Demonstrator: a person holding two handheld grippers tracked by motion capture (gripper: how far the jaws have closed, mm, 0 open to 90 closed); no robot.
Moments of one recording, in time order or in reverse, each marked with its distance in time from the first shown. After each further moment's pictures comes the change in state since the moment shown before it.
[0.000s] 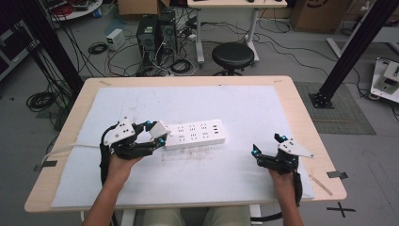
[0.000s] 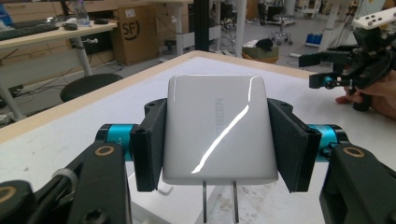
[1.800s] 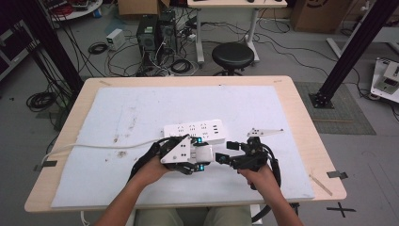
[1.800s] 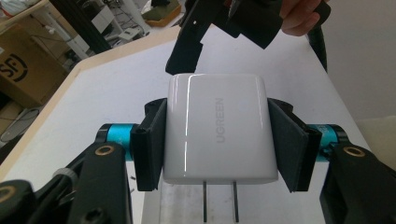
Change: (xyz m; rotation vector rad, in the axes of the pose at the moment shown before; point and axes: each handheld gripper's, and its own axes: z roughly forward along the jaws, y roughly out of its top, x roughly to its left) left arm -0.077 0.017 0.087 0.157 -0.393 0.533; right arm 0.080 0.069 0.018 0.272 0.713 0.298
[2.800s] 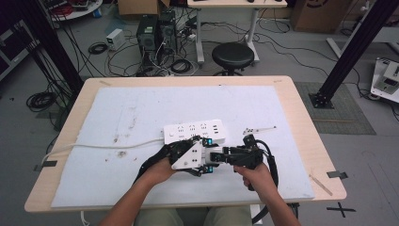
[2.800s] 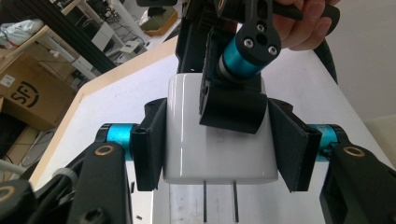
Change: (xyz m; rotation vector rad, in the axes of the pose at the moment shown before) left arm -0.006 0.017 0.019 -0.007 -0.001 0.111; right arm -0.004 0.003 0.010 0.066 0.158 0.105
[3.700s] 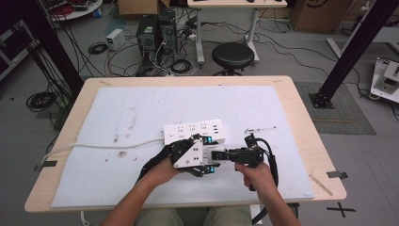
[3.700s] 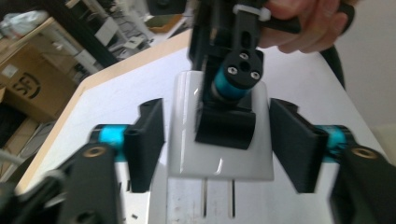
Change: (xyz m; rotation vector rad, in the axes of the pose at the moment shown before) left arm 0.003 -0.005 0.000 -0.002 0.044 -0.116; right arm -0.013 -0.003 -0.005 -0.011 0.020 0.088
